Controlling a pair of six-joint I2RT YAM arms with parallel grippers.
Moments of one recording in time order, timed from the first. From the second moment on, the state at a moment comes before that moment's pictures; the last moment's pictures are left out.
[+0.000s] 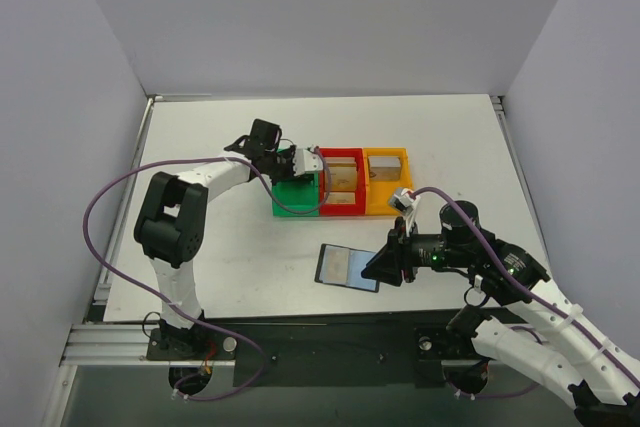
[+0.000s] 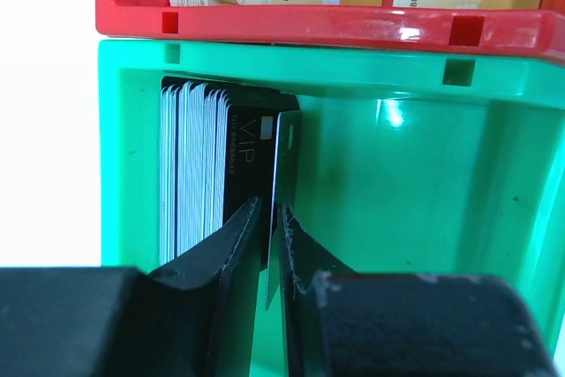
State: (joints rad) left arm -0.40 1.94 1.33 -0.29 0.44 1.03; right arm 0.73 0.69 0.79 -0.58 -0.58 0.35
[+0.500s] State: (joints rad) left arm -0.41 1.92 1.34 -0.25 0.41 1.02; right arm 0.74 0.69 0.79 -0.57 -0.58 0.35
